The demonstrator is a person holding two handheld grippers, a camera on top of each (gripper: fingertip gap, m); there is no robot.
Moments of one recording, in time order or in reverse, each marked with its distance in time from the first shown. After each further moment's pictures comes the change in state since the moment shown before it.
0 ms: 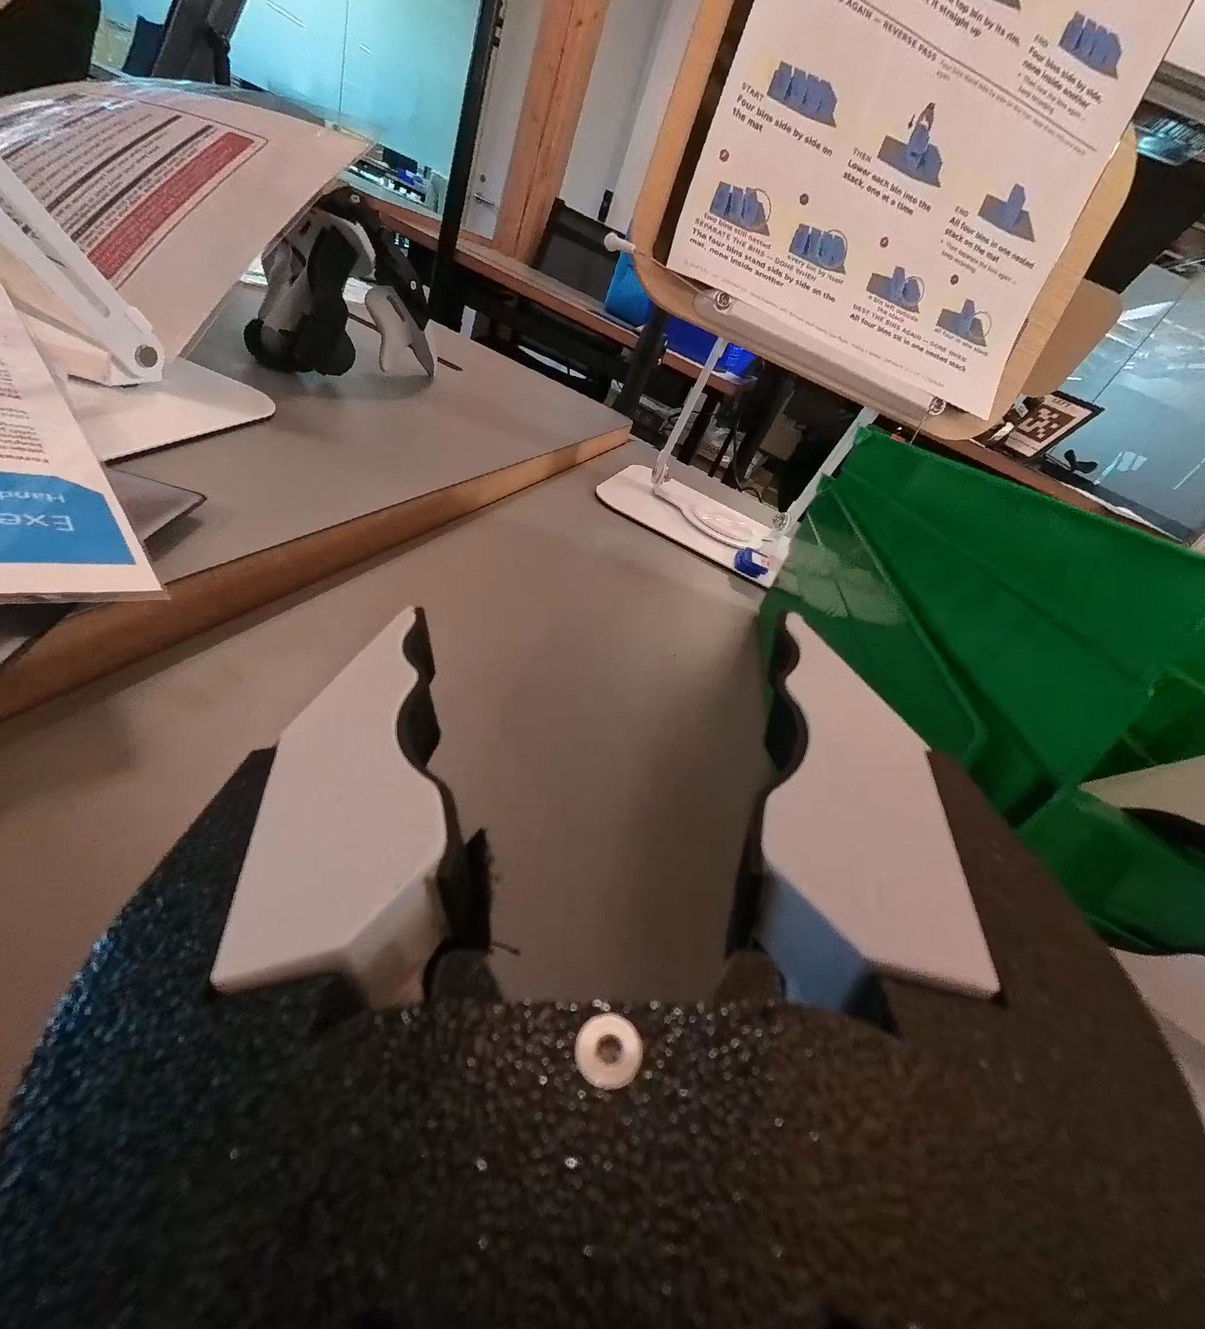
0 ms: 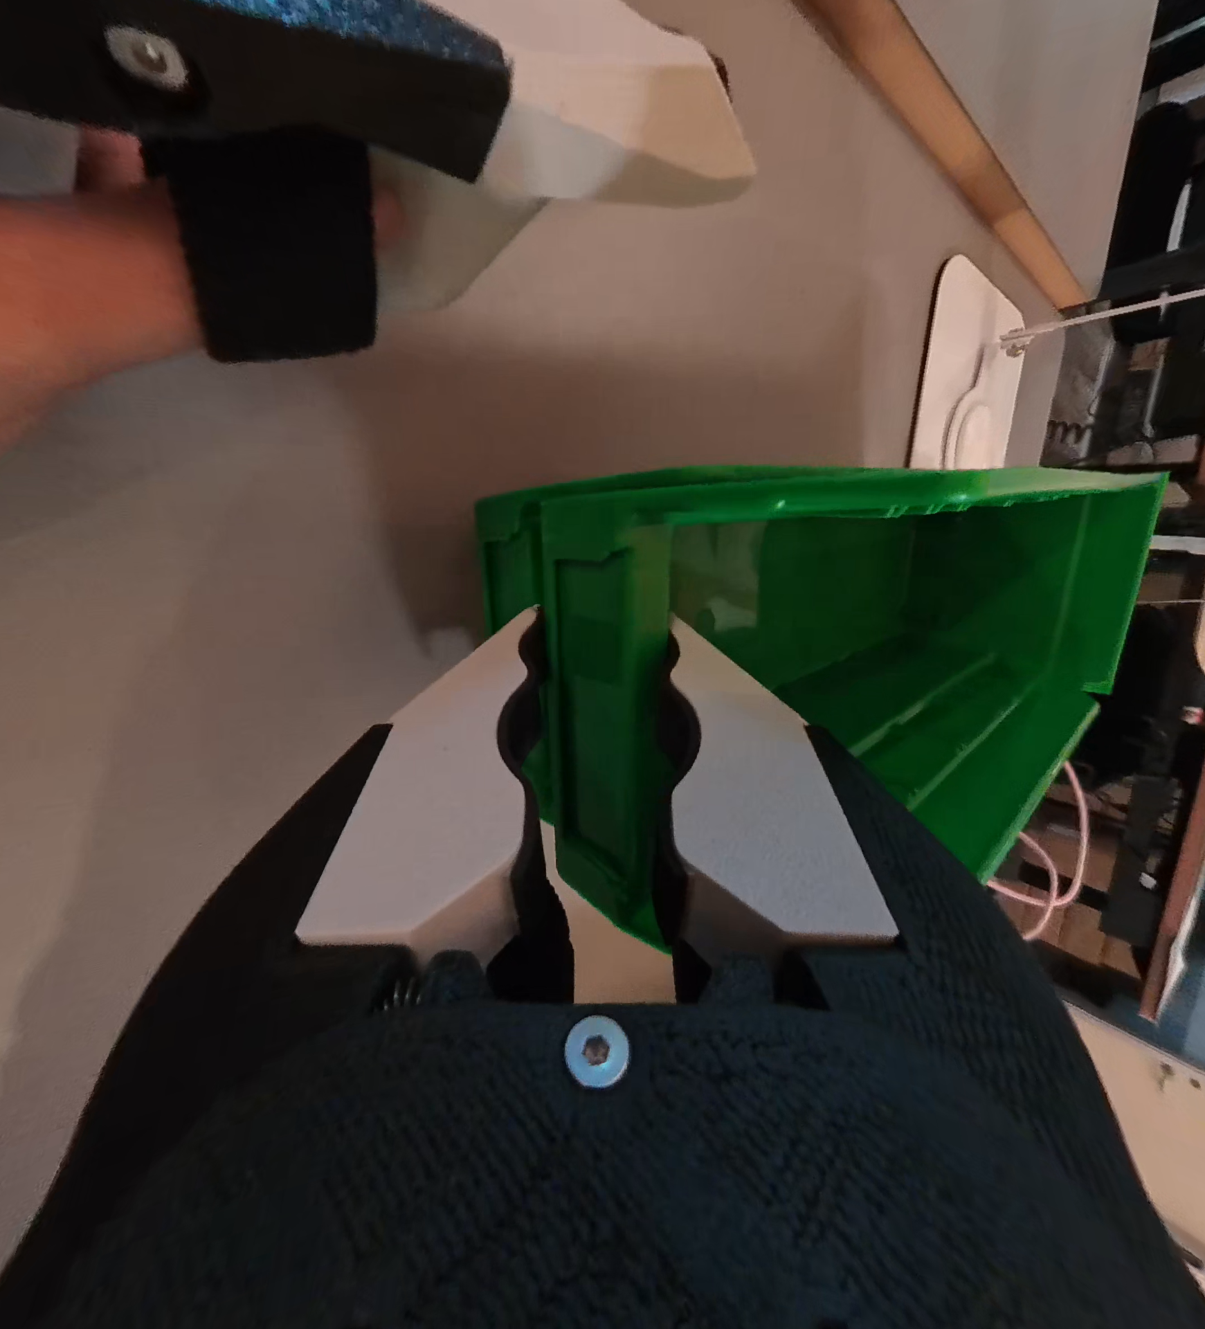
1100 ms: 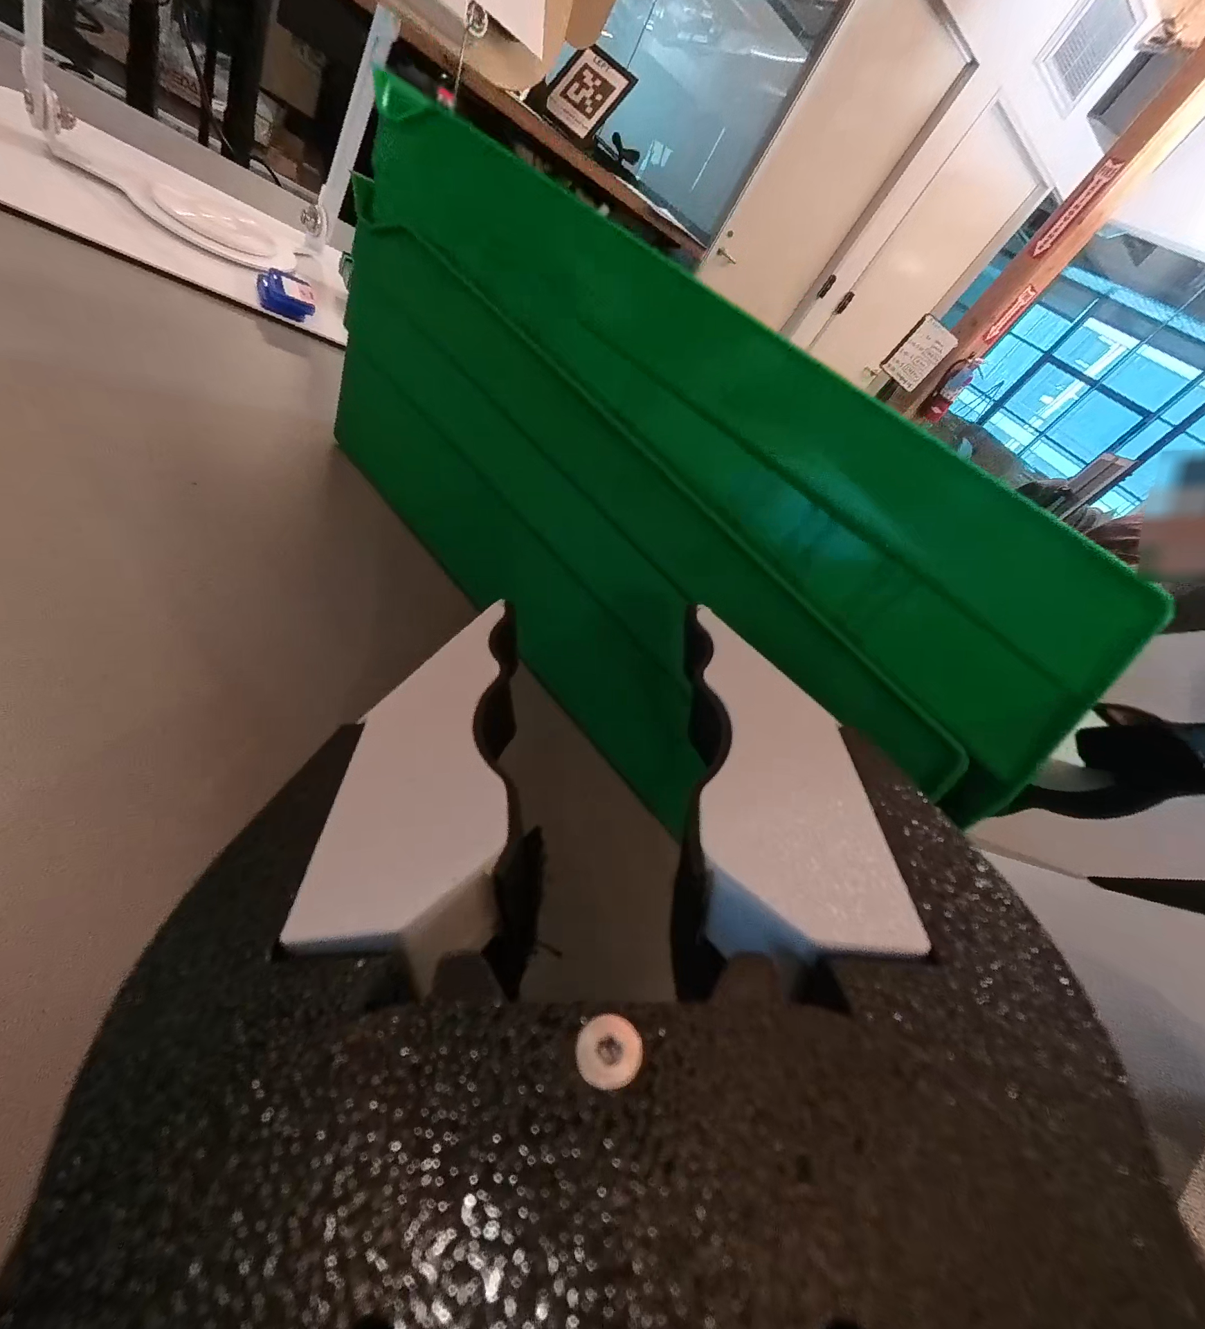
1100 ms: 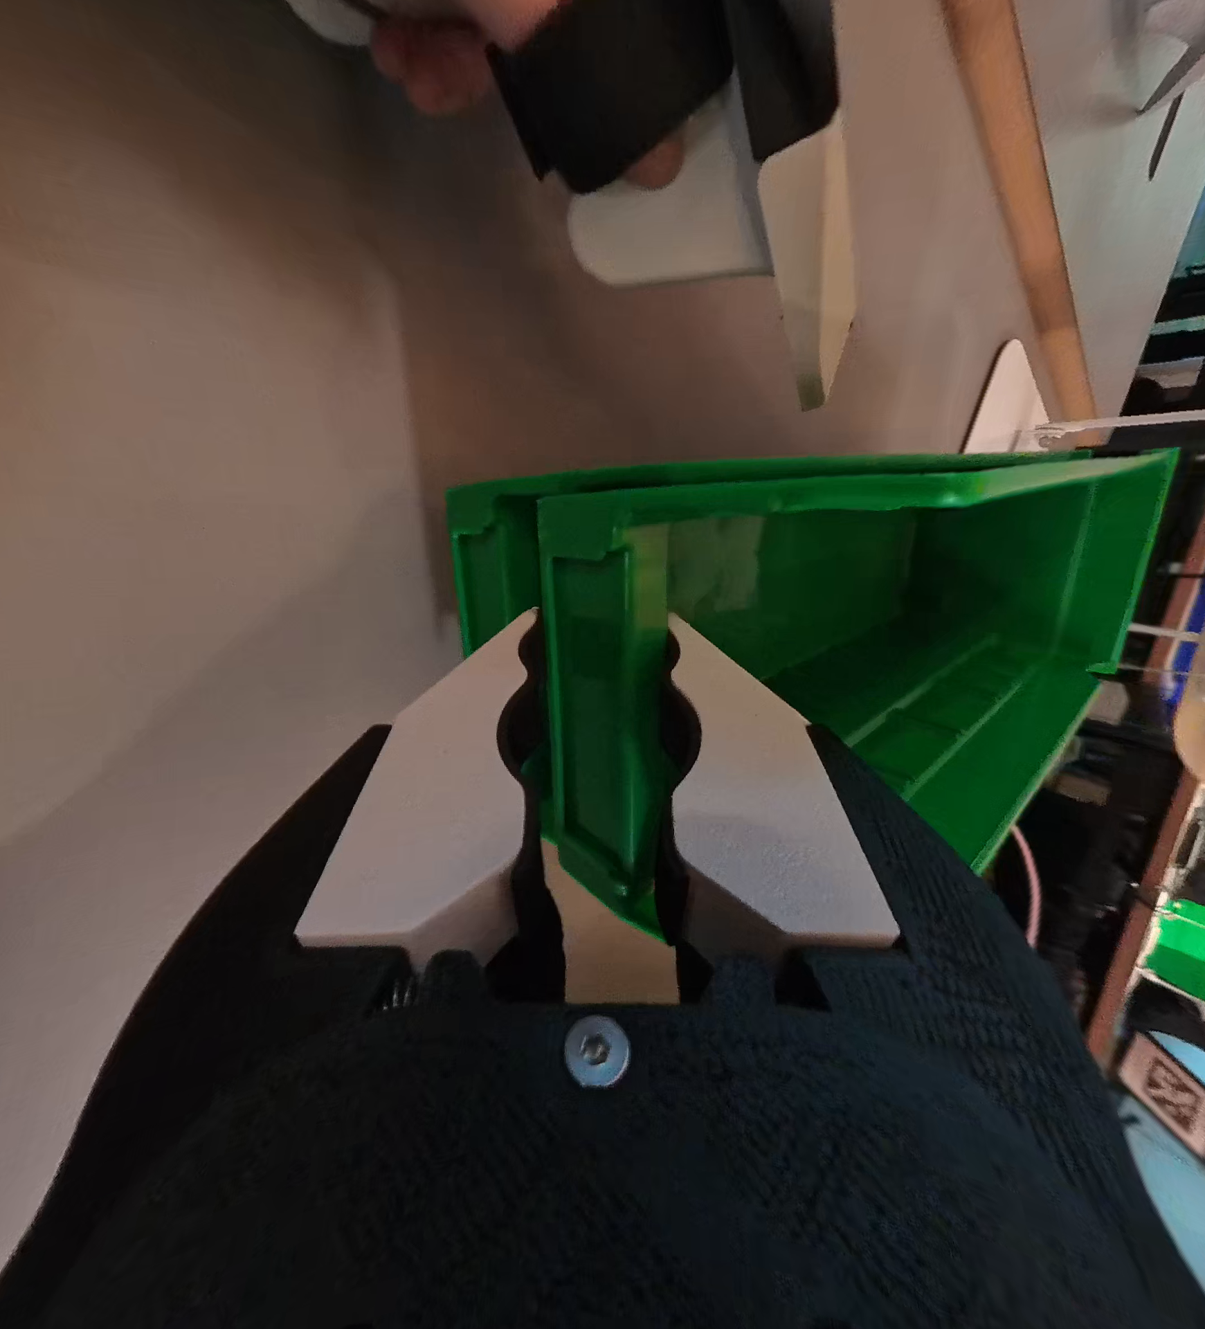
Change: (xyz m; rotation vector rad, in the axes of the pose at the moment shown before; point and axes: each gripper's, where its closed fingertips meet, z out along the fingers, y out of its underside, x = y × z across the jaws) left arm 0.119 0.064 -0.005 -0.405 0.652 -0.091; right arm -0.018 0.077 -0.037 0.146 -0.085 -0.274
